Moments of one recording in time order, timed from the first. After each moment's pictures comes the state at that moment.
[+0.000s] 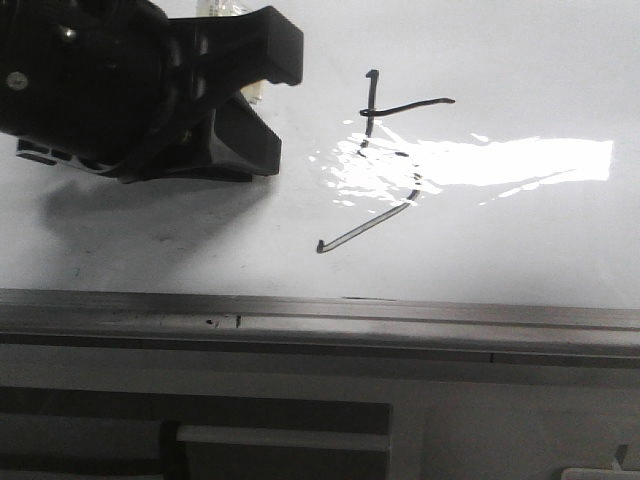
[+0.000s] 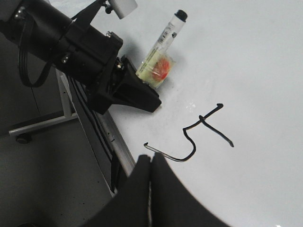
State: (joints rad) left arm -0.86 1.35 -0.67 -0.88 -0.14 0.41; right arm 0.56 0.71 -0.80 0.42 0.66 -0.67
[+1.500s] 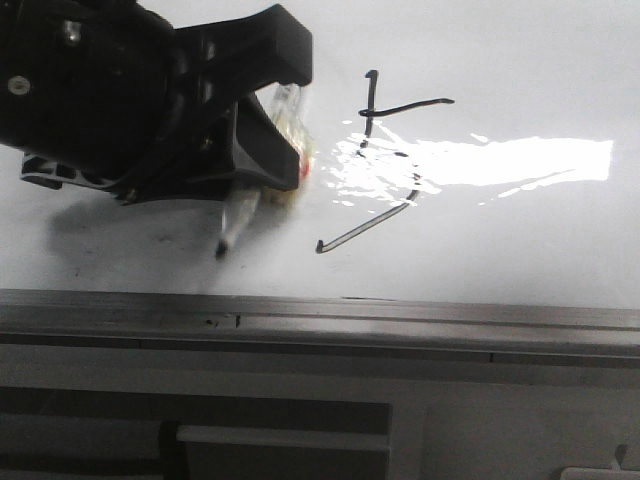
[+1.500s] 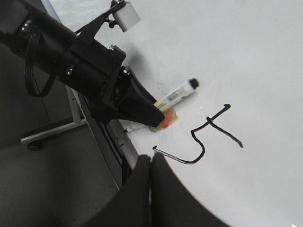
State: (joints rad) left arm -0.86 1.36 -0.68 -0.95 -0.09 0.41; right arm 0.56 0.71 -0.80 0.45 0.66 -0.65
